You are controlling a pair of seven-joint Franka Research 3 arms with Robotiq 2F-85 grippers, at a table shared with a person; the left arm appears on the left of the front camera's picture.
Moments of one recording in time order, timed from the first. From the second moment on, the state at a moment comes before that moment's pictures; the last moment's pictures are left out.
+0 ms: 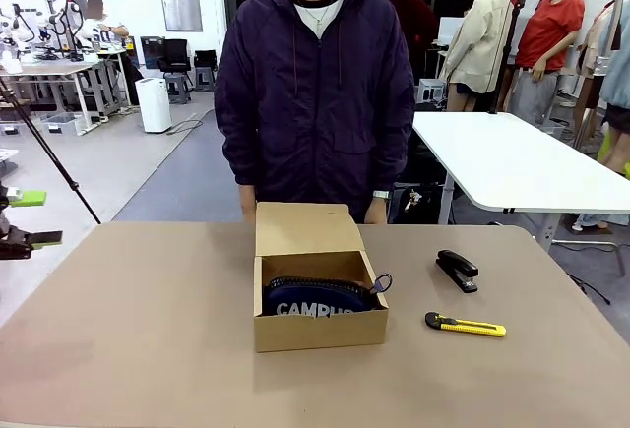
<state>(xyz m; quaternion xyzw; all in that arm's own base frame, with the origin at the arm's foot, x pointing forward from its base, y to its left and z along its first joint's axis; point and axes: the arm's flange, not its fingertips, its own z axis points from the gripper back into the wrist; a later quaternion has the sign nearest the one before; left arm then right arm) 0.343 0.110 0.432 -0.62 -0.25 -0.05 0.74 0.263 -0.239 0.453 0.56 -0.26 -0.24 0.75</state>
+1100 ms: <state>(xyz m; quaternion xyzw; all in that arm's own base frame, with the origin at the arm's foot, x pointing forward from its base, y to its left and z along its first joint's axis) 0.342 0.114 0.434 -0.61 -0.25 -0.05 0.75 0.263 -0.239 0.453 0.56 -0.26 -0.24 0.75</state>
